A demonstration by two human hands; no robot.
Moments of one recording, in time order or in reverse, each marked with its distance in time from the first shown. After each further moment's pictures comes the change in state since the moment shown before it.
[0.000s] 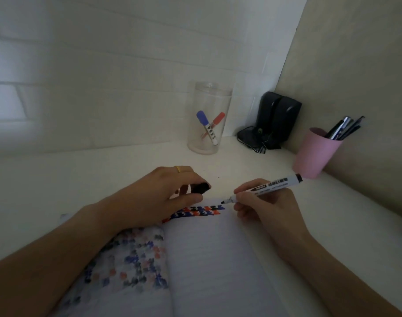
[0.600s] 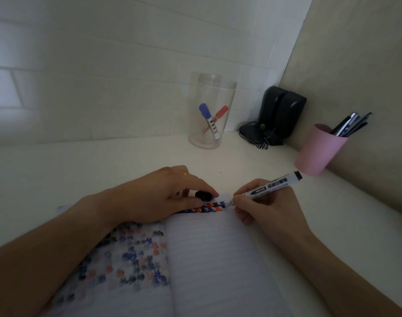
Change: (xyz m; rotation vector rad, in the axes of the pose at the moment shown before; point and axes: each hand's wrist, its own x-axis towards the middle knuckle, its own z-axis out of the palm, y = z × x) left_hand 0.001 -0.008 0.006 -0.067 -0.158 0.035; right_hand -0.004 0.002 0.002 -0.215 -0.033 -0.052
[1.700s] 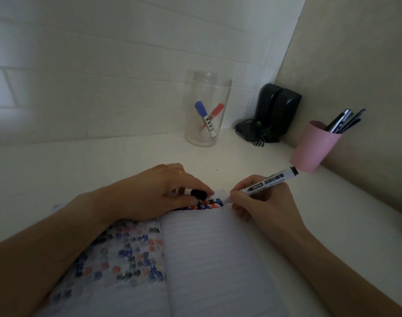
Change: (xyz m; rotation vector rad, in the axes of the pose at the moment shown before) left_hand -0.001 0.000 0.001 -0.016 -0.017 -0.049; right_hand 0.000 0.000 -0.001 -0.013 0.005 0.003
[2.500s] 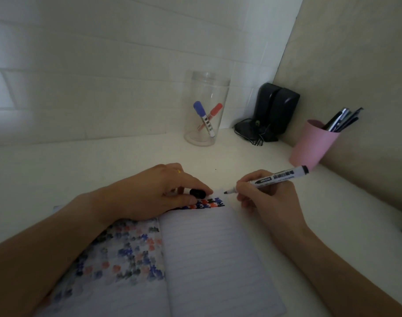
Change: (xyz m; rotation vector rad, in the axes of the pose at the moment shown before) left_hand 0.000 0.002 -0.001 0.015 0.007 0.027; right_hand 0.003 0.003 -0.002 0.141 0.096 0.010
